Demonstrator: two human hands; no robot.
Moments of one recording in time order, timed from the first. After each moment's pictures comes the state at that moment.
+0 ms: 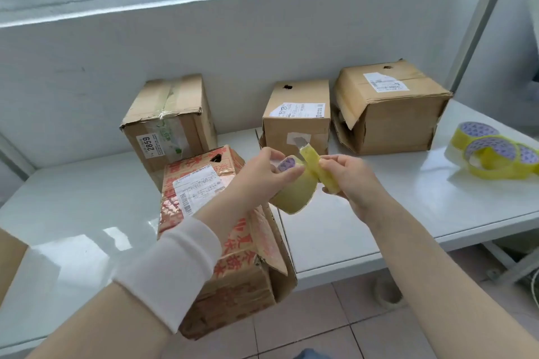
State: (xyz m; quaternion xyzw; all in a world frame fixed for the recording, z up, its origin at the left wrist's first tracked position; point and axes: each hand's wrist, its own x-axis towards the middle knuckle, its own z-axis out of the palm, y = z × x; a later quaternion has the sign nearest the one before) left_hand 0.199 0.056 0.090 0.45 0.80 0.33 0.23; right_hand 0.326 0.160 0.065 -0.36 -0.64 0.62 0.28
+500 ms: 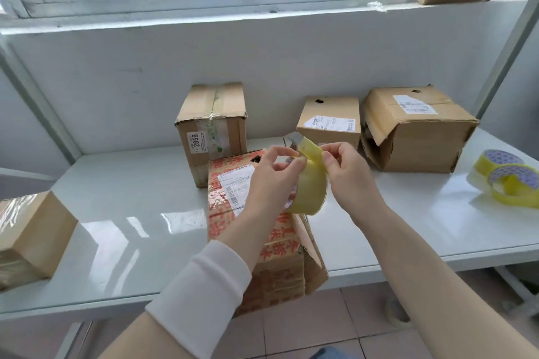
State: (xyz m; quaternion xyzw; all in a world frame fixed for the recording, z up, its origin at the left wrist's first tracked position) left_hand 0.212 -0.002 0.109 0.28 0.69 0.63 0.24; right_hand 0.297 0.084 0.112 -0.29 -0.76 0.46 0.36
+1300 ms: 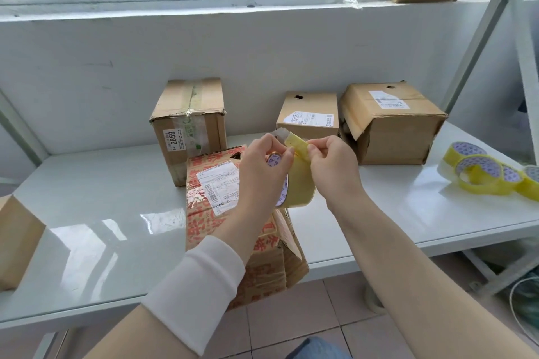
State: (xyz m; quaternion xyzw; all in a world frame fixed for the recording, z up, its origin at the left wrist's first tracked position) left_hand 0.218 0.013 0.102 0.37 0.70 0.60 0.03; right_hand 0.299 0.080 0.123 -0.39 -0.73 0.42 0.37
